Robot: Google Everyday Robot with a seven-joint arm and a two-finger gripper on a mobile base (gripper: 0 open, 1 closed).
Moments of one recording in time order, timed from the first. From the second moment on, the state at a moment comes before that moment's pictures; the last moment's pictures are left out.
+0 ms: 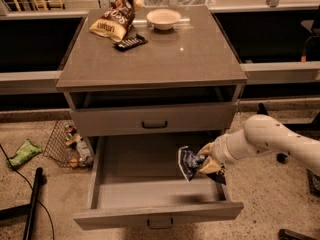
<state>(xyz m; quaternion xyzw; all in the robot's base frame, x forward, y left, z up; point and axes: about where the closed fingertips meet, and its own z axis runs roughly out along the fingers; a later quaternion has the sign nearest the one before) 0.538 -0.152 0.566 -0.63 0.71 0.15 0.28</state>
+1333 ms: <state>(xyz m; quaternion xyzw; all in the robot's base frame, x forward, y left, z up) 0.479 -0.157 0.828 -0.76 0.53 -0.04 0.37</state>
